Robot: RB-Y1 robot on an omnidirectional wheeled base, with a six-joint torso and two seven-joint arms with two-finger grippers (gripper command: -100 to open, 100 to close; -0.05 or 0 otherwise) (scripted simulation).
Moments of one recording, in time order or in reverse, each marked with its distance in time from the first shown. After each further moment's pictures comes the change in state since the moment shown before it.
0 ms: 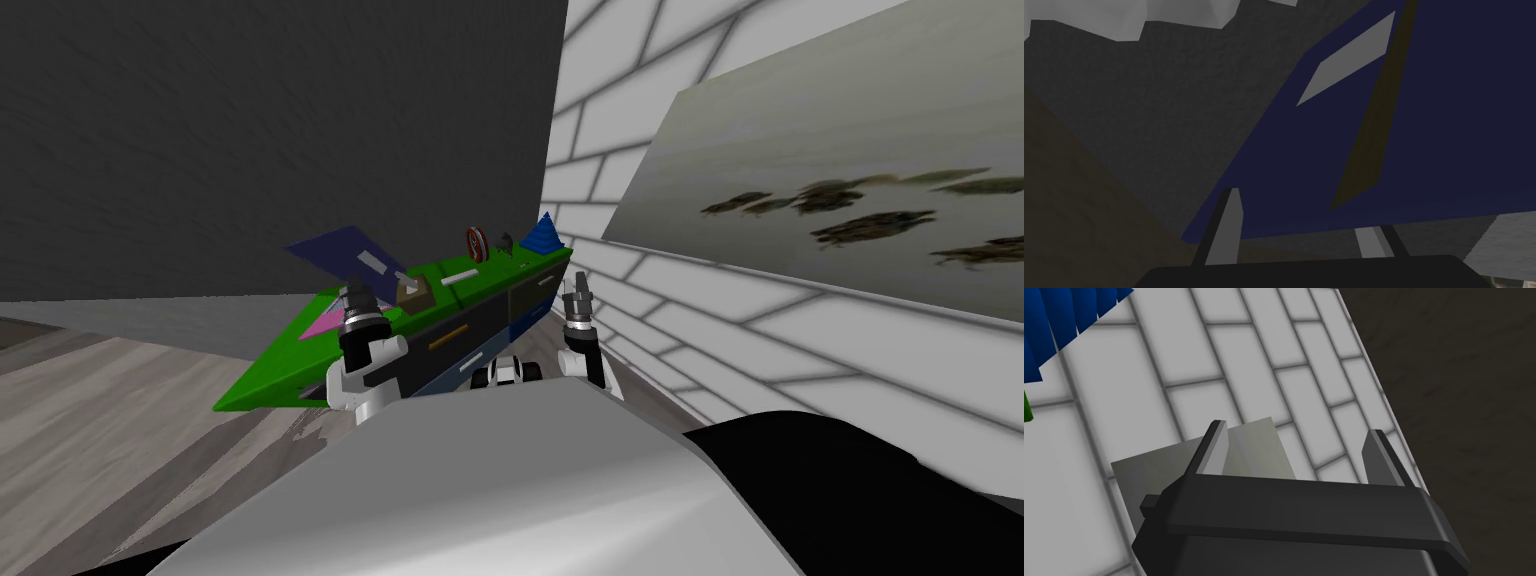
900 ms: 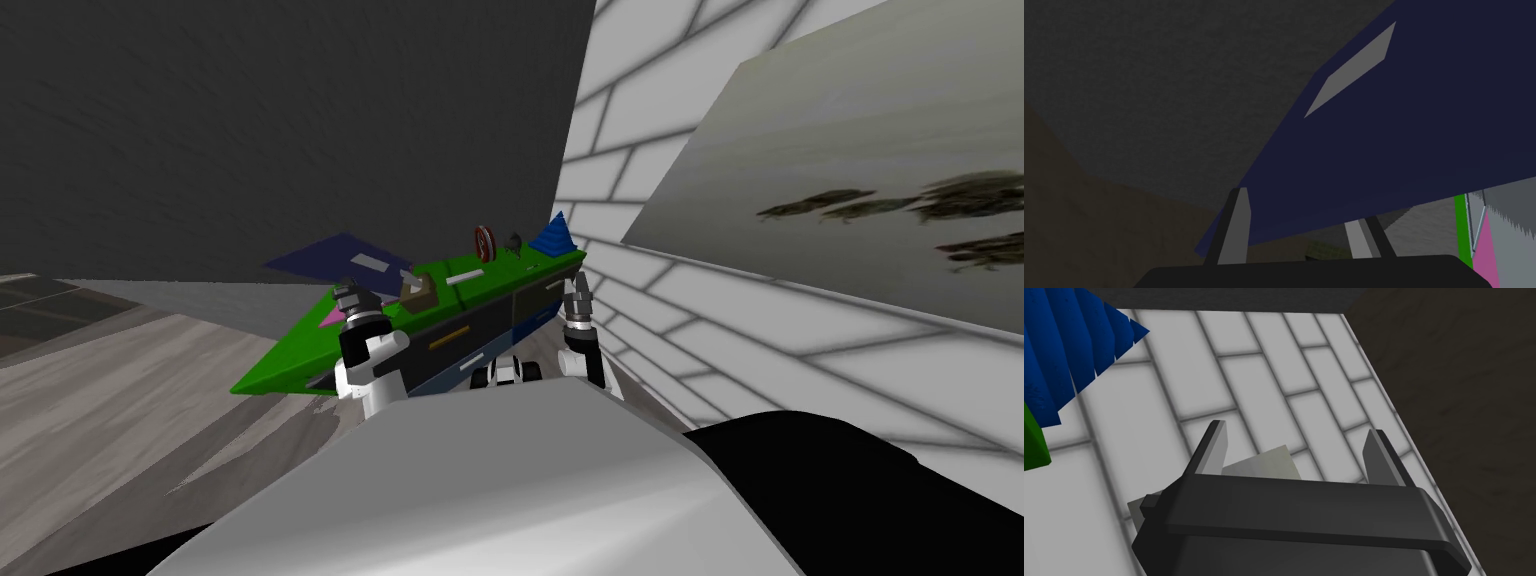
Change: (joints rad) left arm -0.080 -0.010 0.059 0.078 0.166 -0.001 0.159; right arm 0.000 0.000 0.000 0.000 0.000 0.000 0.000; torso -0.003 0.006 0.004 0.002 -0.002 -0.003
